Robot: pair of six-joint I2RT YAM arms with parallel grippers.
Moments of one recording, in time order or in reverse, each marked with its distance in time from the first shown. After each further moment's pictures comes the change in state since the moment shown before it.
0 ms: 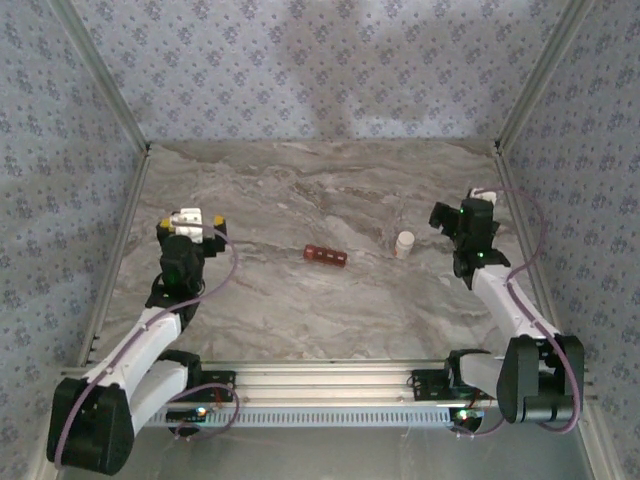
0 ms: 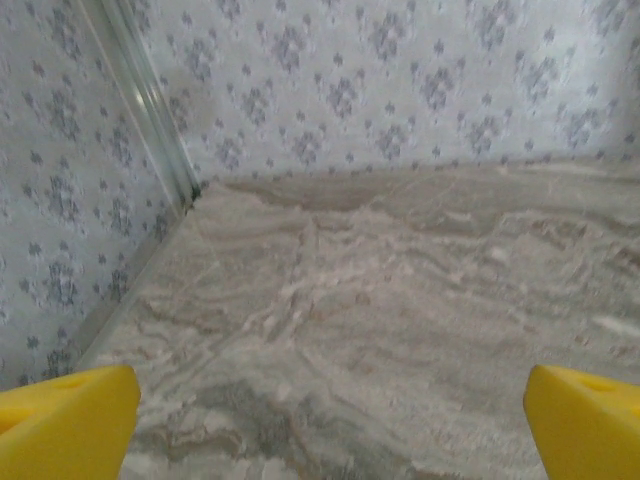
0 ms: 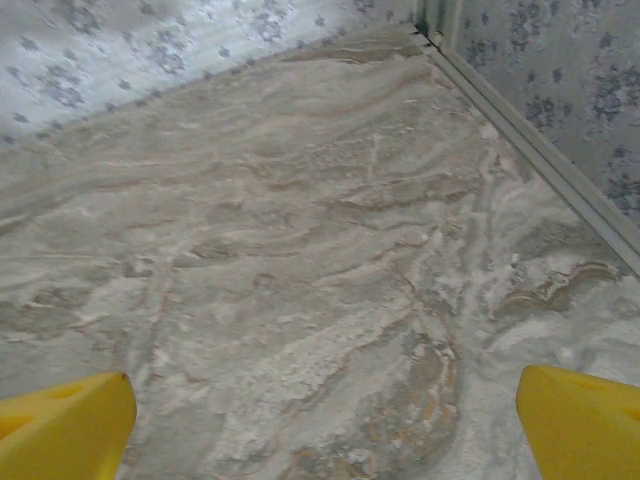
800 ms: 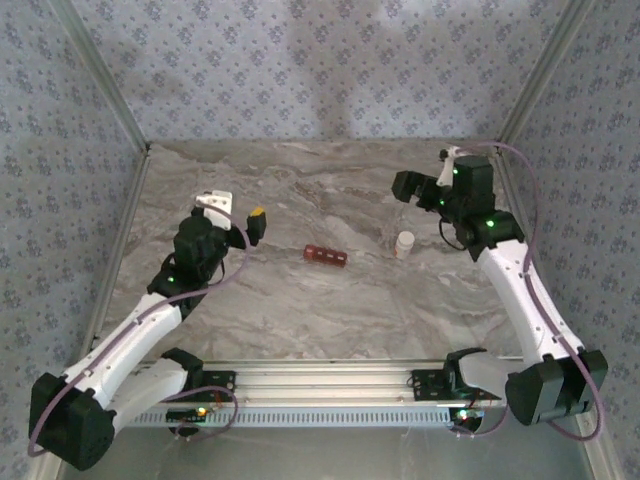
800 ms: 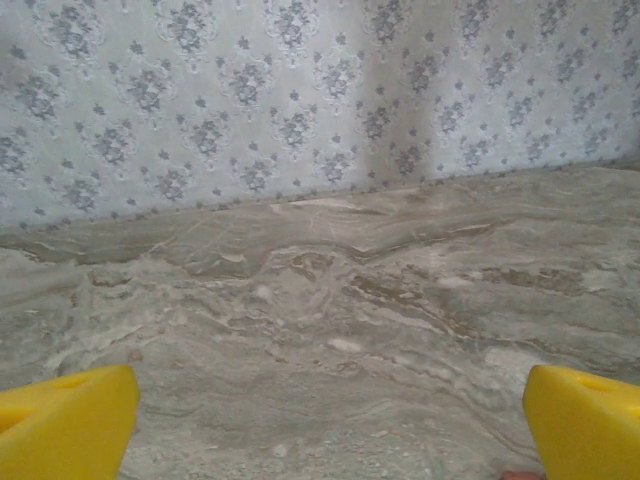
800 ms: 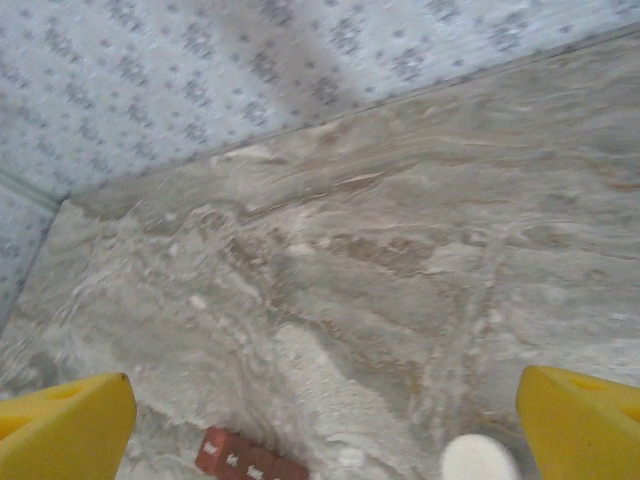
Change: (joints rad) left arm -0.245 -0.005 0.248 -0.249 0.143 -0.129; right arm 0.153 -0.009 0.494 -0.485 -0.400 0.142
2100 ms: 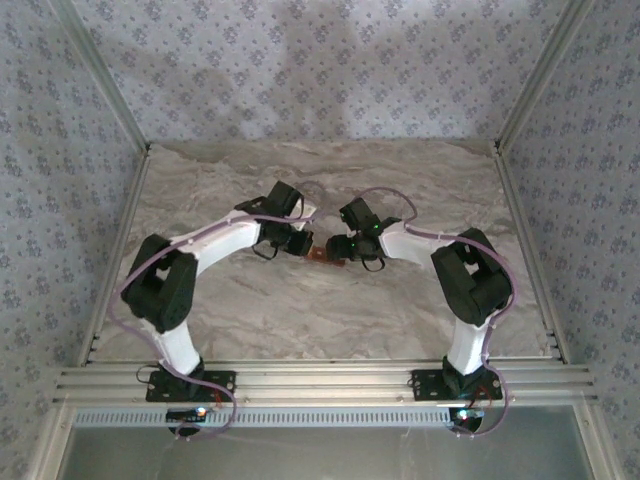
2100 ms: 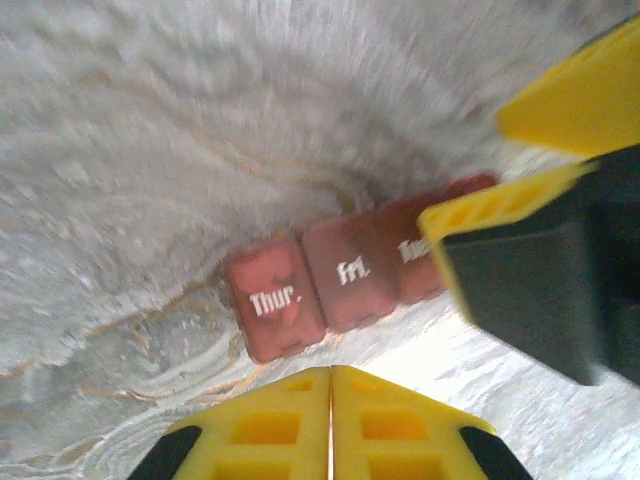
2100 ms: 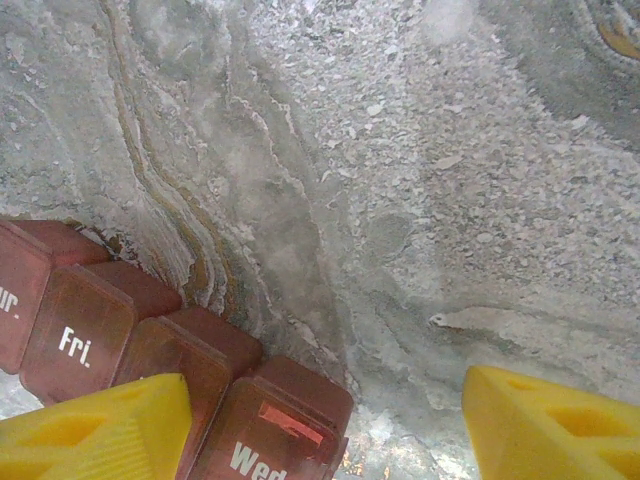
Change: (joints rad) left arm -0.138 0.800 0.606 -0.637 0.452 -0.063; right arm 0.423 0.676 -0.048 0.151 0.079 0.055
